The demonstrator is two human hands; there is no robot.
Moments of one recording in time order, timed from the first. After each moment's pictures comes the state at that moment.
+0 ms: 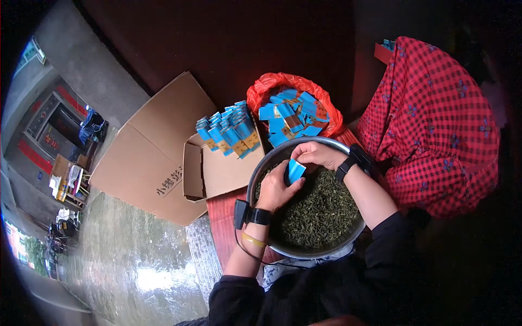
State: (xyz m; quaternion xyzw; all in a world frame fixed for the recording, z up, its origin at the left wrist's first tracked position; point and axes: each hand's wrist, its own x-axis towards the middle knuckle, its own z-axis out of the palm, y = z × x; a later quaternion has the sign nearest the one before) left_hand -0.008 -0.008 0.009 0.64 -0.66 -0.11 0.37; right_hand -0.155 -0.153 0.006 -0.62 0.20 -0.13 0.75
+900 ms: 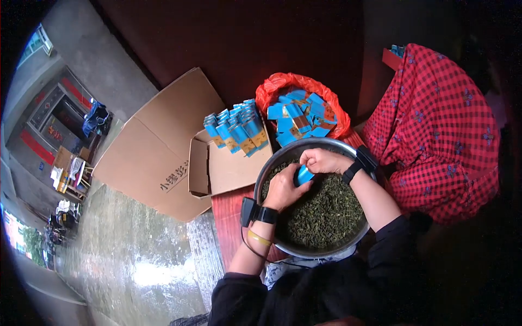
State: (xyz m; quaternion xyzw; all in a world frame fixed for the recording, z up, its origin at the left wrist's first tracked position) left_hand -0.007 -0.006 0.007 0.64 -0.67 -0.14 0.35; right_hand -0.150 -0.152 -0.007 -0.74 0.17 -0.09 0.65
